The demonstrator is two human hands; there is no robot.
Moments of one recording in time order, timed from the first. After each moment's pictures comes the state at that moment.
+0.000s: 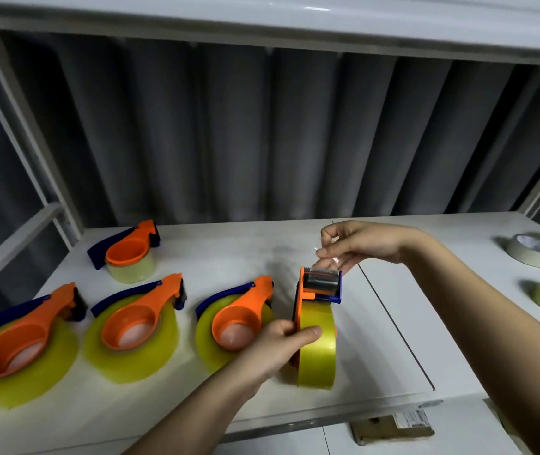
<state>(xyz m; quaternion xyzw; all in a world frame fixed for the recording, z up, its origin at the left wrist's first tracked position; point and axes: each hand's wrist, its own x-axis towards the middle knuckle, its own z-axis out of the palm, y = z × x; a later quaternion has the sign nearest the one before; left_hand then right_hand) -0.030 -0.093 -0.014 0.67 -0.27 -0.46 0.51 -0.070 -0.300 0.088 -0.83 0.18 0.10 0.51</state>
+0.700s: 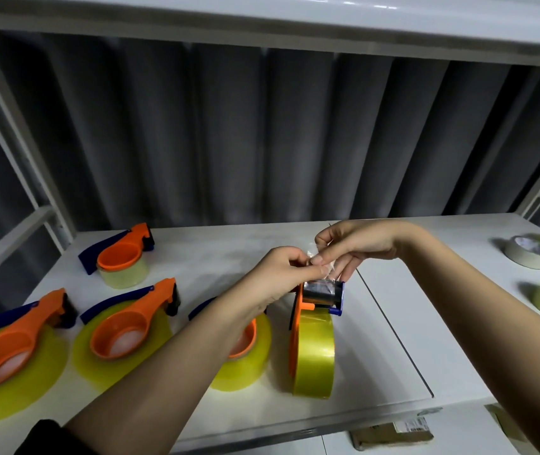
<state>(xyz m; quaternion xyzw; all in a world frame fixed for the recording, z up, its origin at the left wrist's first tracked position) 0.015 -0.151 0.043 0.70 -0.38 -0.32 0.51 -0.062 -0.310 0.098 -0.84 0.16 0.18 0.49</state>
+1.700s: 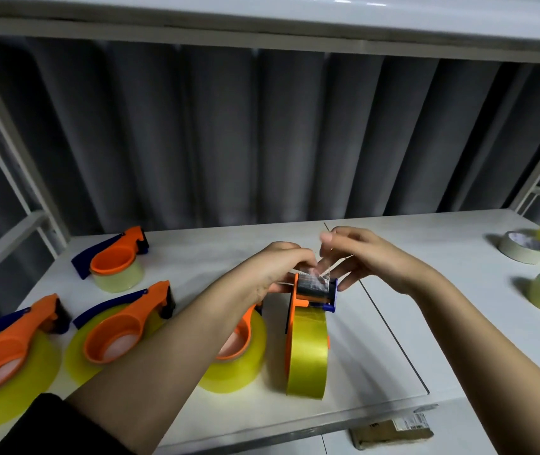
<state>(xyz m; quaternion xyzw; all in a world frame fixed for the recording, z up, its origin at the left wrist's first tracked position) 0.017 -0.165 0.058 0.69 -0.31 -0.42 0.50 -0.107 -0.281 0.080 -0.81 0.19 -0.06 0.55</state>
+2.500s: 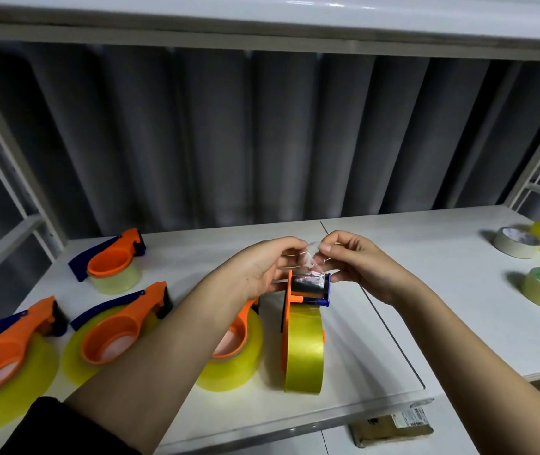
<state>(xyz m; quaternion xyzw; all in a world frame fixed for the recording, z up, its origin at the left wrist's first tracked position) 0.025 -0.169 0.051 0.64 -0.23 -0.50 0.53 -0.106 -0.293 0.044 -0.72 0.16 -0.15 0.66</state>
